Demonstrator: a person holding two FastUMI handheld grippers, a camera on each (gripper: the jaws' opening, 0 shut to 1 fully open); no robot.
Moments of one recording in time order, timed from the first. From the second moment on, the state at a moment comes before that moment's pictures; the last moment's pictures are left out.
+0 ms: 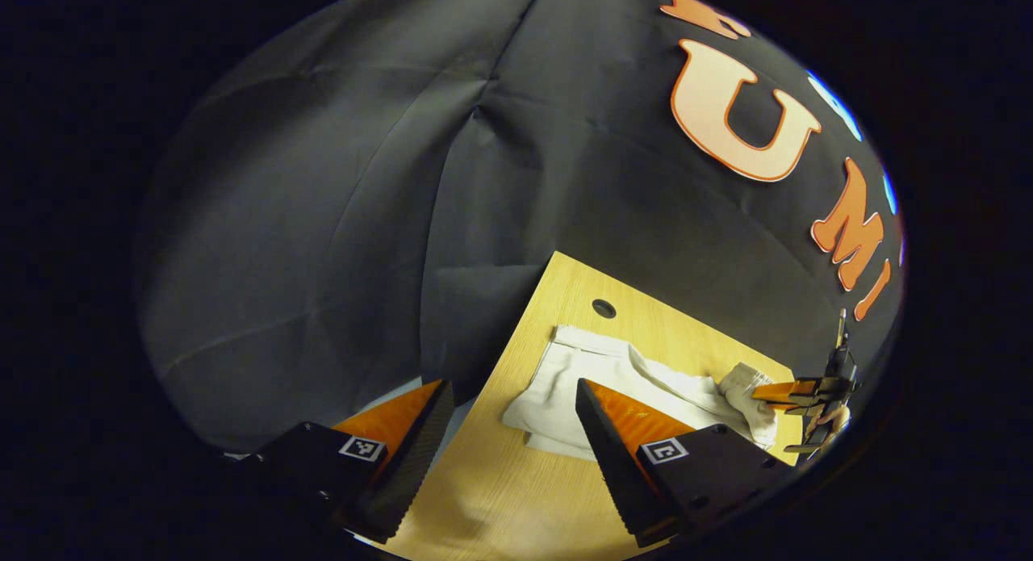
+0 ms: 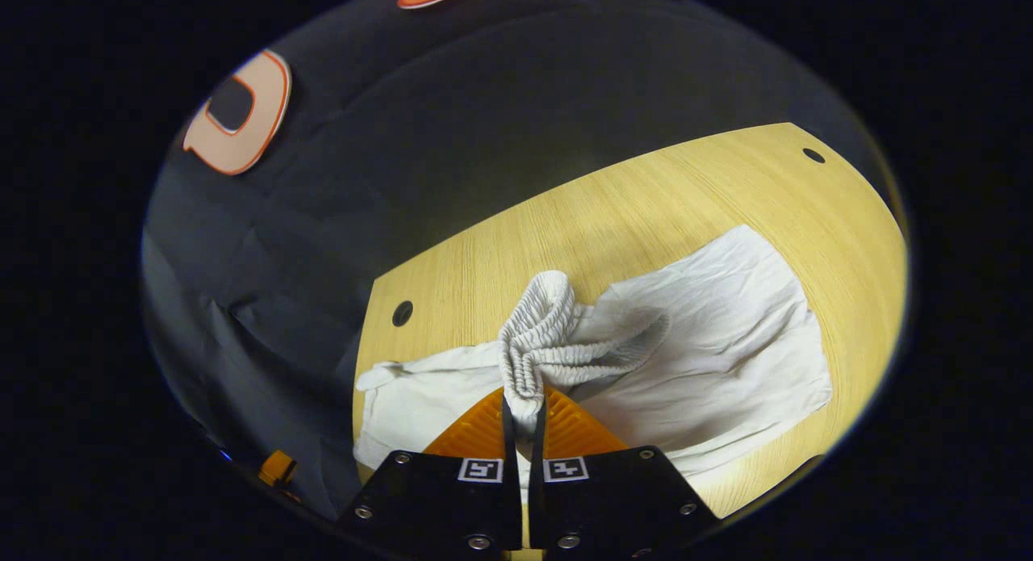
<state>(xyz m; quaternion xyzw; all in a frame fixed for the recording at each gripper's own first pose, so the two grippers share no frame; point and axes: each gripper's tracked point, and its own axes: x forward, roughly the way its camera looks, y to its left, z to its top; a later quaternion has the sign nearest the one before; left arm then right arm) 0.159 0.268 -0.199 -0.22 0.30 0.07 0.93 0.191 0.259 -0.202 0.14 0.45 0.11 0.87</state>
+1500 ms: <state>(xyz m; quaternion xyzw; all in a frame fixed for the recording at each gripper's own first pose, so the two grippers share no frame) 0.143 0.187 -0.296 -0.57 0.39 0.09 0.72 0.163 0.165 -0.166 0.22 0.48 0.08 0.84</state>
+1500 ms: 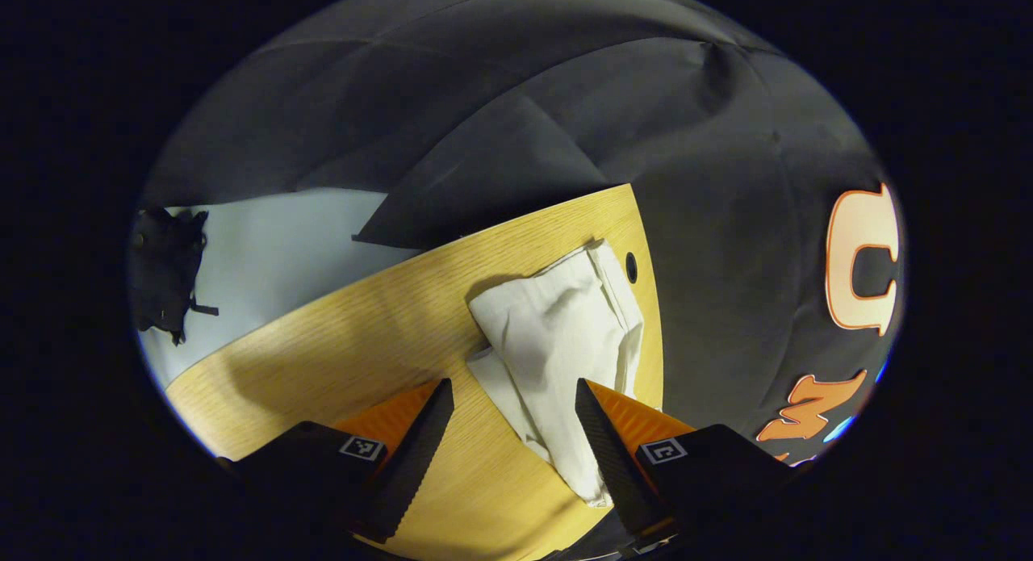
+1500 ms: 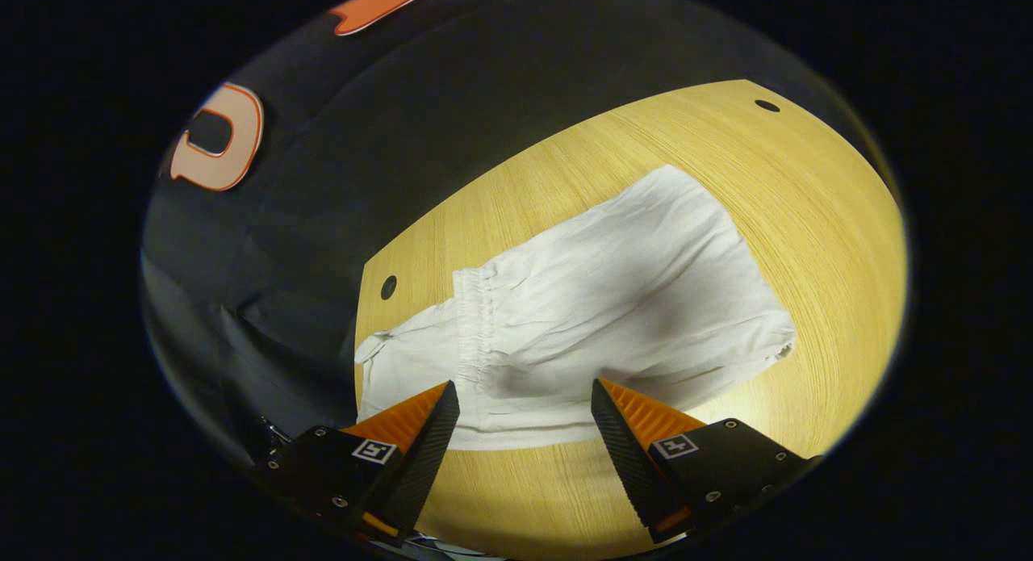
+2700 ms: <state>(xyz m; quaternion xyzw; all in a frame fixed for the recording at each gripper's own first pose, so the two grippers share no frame) 0.238 0.117 -0.190 -0.38 0.34 -0.01 0.86 0.163 0.058 -0.153 0.28 0.47 0.06 0.84</state>
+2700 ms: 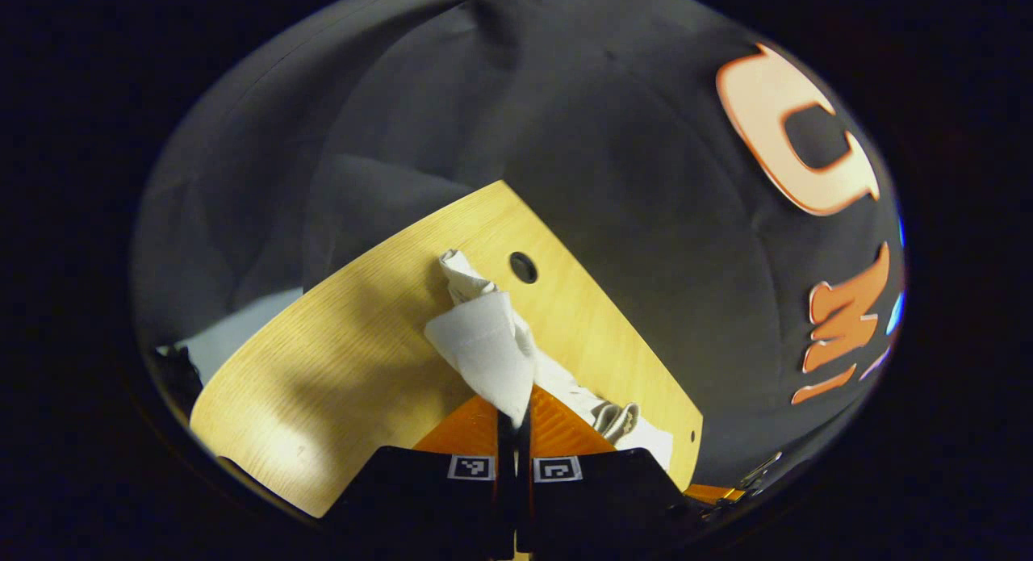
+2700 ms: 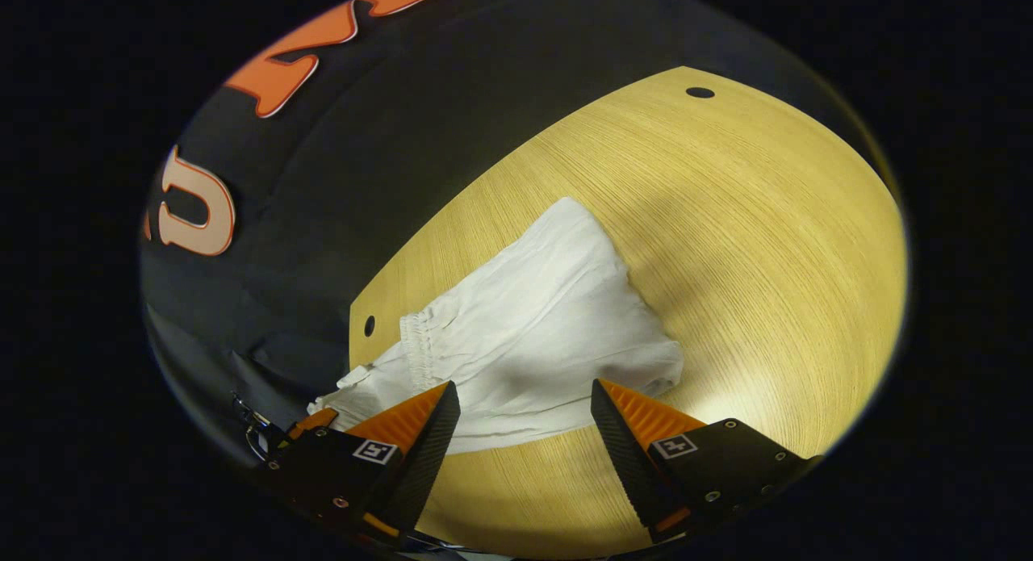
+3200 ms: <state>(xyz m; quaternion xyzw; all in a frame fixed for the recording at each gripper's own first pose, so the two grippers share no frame) 0.255 -0.038 -0.081 -0.33 0.30 -0.09 0.89 0.162 -0.032 -0.145 0.30 0.46 0.07 0.84</state>
